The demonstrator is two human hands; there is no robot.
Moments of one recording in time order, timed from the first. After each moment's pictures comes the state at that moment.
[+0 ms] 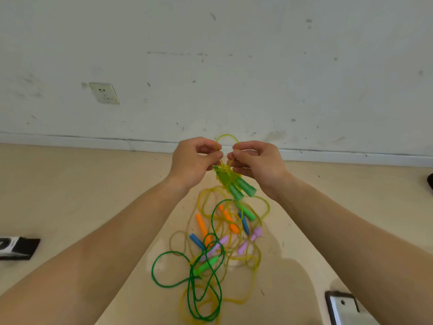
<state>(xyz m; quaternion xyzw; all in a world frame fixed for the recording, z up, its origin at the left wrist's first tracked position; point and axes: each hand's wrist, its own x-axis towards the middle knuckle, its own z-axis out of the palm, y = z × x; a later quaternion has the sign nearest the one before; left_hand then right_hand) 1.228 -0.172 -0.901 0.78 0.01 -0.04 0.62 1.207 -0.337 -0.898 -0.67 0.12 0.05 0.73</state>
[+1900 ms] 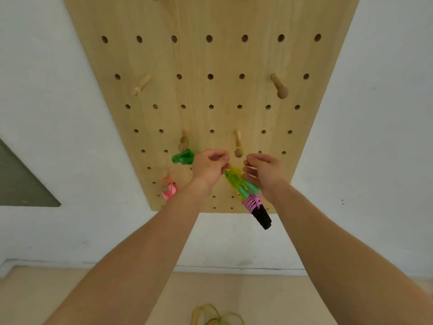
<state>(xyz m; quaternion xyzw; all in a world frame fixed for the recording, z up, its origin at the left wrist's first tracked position) 1.448 -0.316 -0.195 0.71 0.02 -0.02 0.70 1.420 -0.464 -0.201 -0.59 0.19 -0.06 0.78</state>
